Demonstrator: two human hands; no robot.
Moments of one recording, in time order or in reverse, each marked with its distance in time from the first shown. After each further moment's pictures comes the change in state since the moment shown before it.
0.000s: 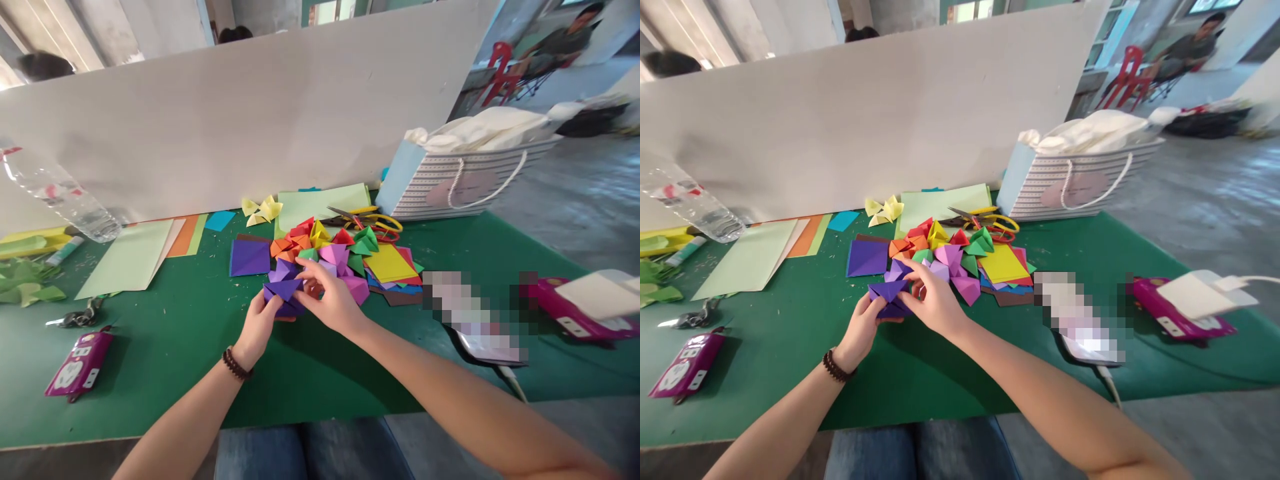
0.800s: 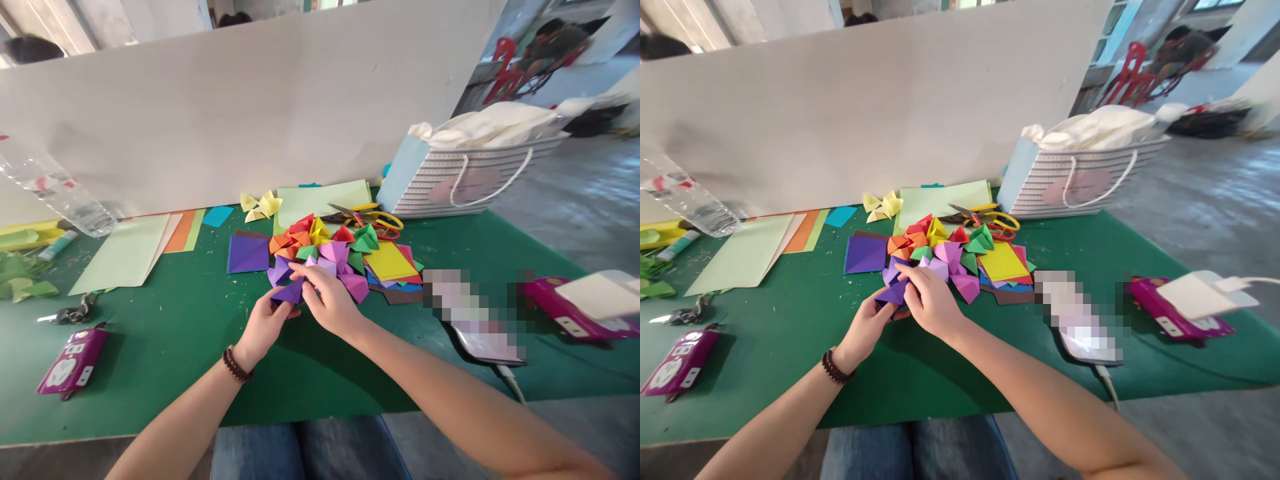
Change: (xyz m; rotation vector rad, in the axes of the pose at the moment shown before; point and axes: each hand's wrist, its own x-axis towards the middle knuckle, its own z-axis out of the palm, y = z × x) left_hand -0.001 -0.006 0.007 -0.011 -0.115 0.002; right_hand 0.001 -0.003 -0.003 -0.243 0.007 -0.222
